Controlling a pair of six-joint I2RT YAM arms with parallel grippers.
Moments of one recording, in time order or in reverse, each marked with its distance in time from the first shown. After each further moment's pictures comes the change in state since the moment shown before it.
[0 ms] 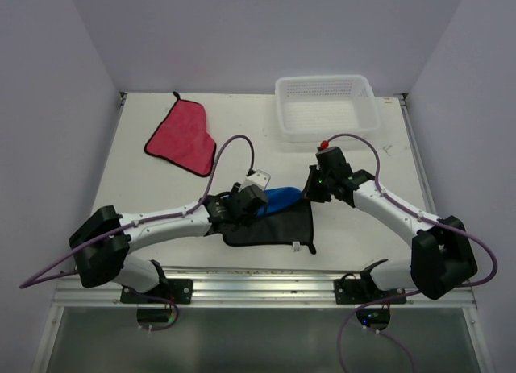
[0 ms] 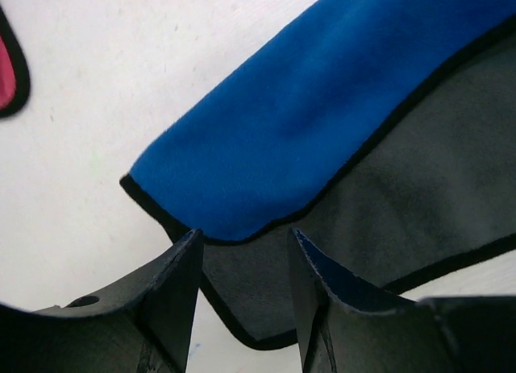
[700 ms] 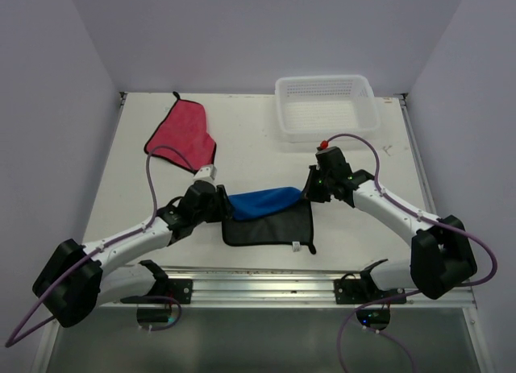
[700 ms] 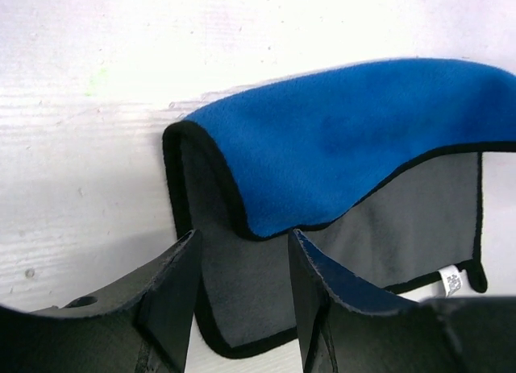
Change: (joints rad) left arm 0.362 -0.327 -0.405 0.292 0.357 -0.393; right arm 0.000 0.002 0.000 0.001 -0.007 0.000
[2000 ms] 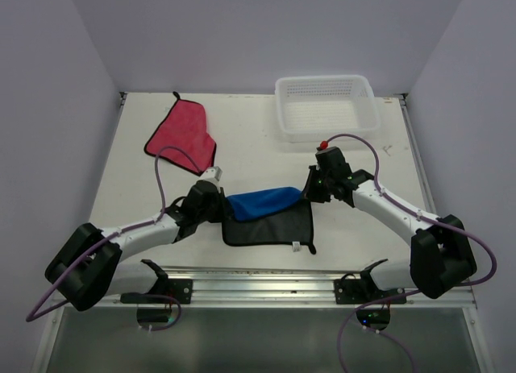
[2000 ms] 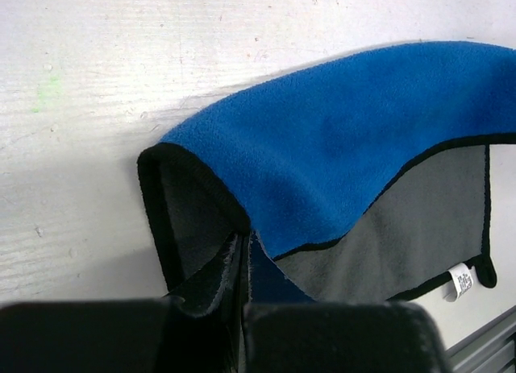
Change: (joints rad) left arm 0.050 0.145 -0.042 0.203 0.121 0.047; right arm 0.000 0.005 0.000 0.000 -0.001 0.000
